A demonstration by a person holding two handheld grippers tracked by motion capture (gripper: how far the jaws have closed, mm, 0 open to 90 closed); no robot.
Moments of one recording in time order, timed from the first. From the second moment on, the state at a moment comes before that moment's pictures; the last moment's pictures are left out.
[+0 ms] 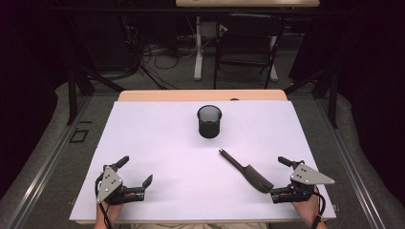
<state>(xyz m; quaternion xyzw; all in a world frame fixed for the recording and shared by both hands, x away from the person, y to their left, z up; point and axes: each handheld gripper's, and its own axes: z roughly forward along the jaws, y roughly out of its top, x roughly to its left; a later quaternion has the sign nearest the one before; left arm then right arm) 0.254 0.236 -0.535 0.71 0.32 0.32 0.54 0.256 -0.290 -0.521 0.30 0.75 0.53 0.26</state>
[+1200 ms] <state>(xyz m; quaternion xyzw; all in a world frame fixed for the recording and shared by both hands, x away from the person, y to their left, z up) 0.255 0.235 -0.536 0.72 0.32 0.32 0.53 0.305 -0.254 -0.525 0.31 0.78 0.49 0.23</state>
